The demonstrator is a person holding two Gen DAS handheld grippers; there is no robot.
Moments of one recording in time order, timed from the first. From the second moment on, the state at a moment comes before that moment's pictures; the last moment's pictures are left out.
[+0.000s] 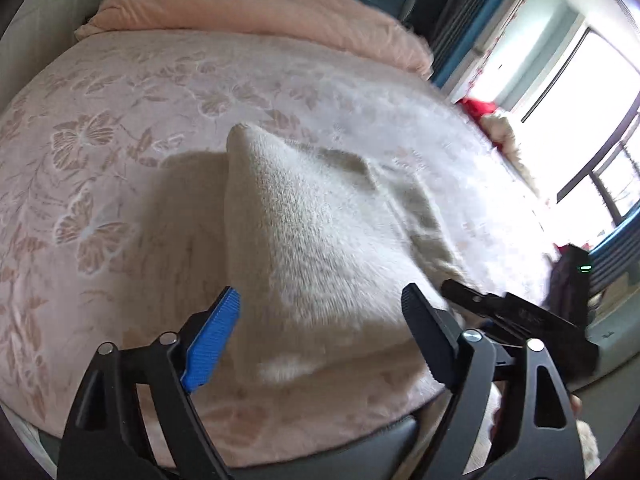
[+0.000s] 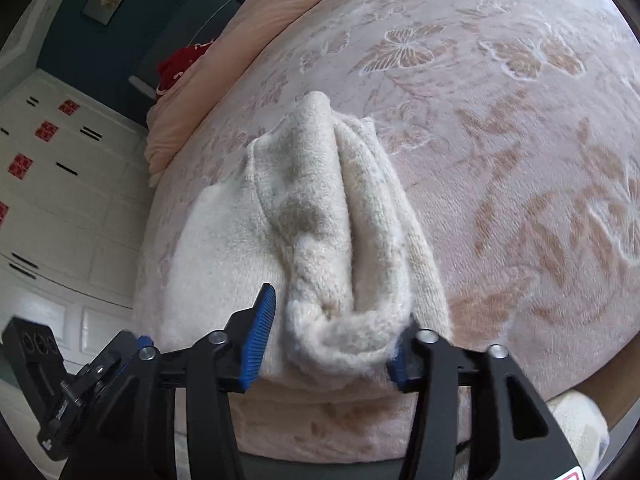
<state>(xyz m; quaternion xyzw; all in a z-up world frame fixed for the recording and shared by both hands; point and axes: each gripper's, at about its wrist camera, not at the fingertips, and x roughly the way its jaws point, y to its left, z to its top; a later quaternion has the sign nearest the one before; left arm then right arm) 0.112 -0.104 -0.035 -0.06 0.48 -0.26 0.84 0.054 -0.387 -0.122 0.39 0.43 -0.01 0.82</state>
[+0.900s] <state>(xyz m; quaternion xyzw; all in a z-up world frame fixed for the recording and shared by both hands) 0.124 -0.120 -0.076 0.05 0.52 -0.19 0.83 0.120 -0.348 -0.047 0.21 0.42 -0.03 0.88</state>
